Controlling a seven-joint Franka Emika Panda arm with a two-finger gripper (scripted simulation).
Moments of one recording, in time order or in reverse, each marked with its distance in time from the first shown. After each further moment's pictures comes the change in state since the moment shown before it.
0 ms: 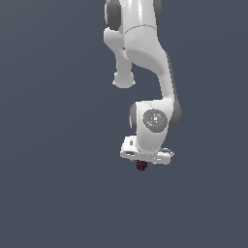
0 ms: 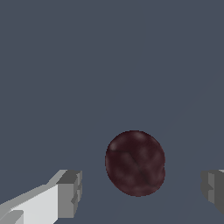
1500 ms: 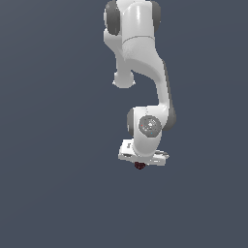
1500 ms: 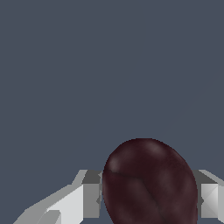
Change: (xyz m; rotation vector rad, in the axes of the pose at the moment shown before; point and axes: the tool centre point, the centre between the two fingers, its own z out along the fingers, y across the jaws) arm -0.005 0.009 0.032 -0.001 -0.003 0.001
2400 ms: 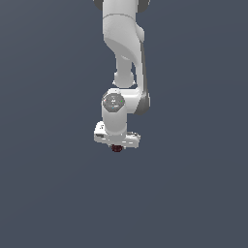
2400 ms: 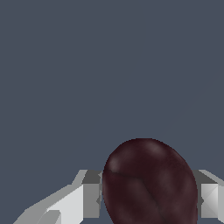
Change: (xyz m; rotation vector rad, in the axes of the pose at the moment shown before) arm -0.052 0.118 -0.029 0.000 0.000 0.000
